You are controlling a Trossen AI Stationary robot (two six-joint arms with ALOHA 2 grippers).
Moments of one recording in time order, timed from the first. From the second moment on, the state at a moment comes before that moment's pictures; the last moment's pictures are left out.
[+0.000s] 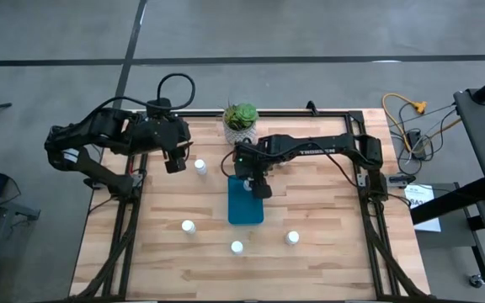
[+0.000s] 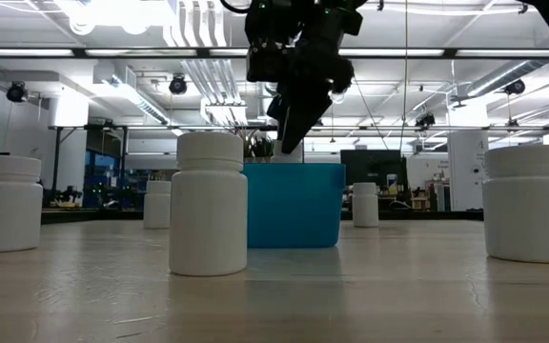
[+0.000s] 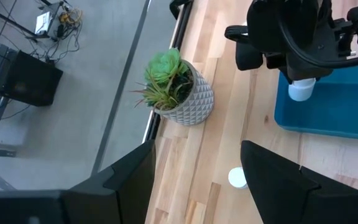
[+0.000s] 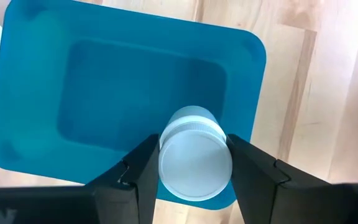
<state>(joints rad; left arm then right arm) -0.09 1.35 1.90 -1.47 -0.59 -0.05 -0.10 2.01 1.69 -0.92 -0.14 -0.26</state>
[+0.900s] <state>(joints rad) -0.09 1.35 1.90 -1.47 -0.59 -0.05 -0.10 2.01 1.61 -0.92 -0.14 -0.26</state>
